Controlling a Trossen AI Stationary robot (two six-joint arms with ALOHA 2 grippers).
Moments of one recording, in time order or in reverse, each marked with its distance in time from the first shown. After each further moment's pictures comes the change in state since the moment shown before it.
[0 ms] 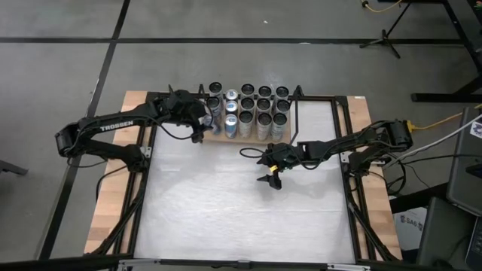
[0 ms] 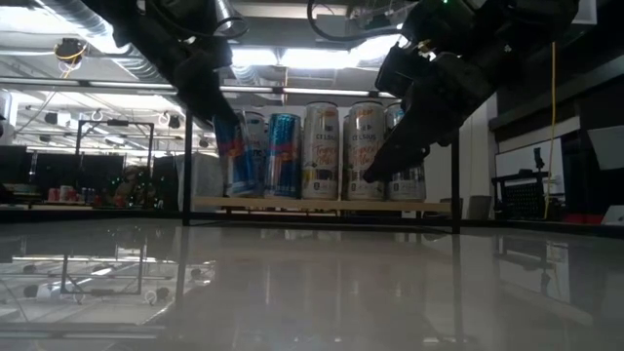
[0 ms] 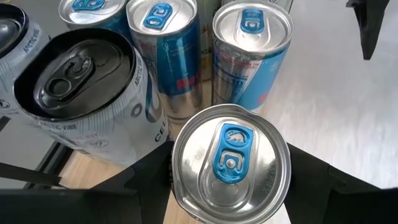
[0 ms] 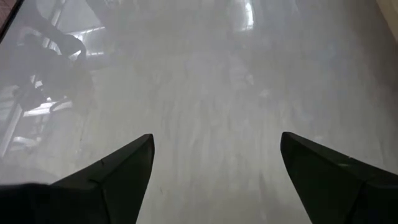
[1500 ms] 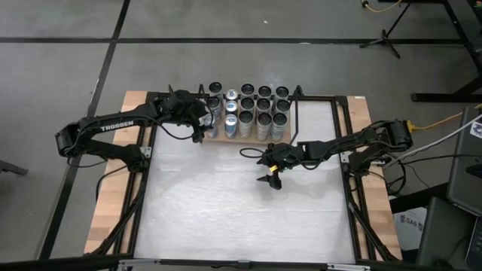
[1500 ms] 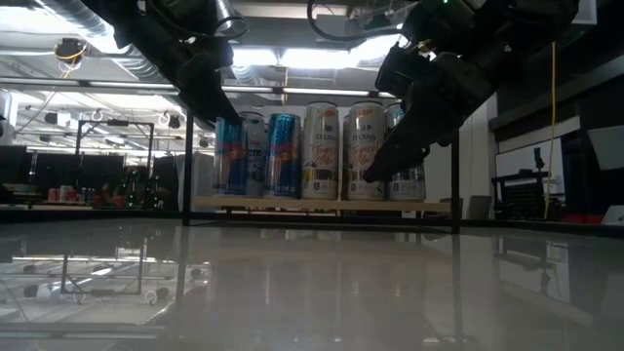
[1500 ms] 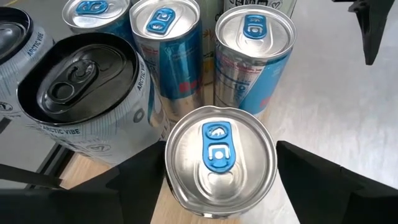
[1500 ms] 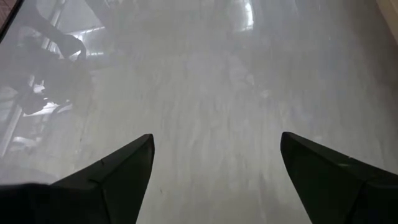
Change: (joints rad) left arm -0.004 0.000 -0.002 0.031 -0.005 -0.008; right arm 0.000 0.000 0.000 0.001 0.002 0.000
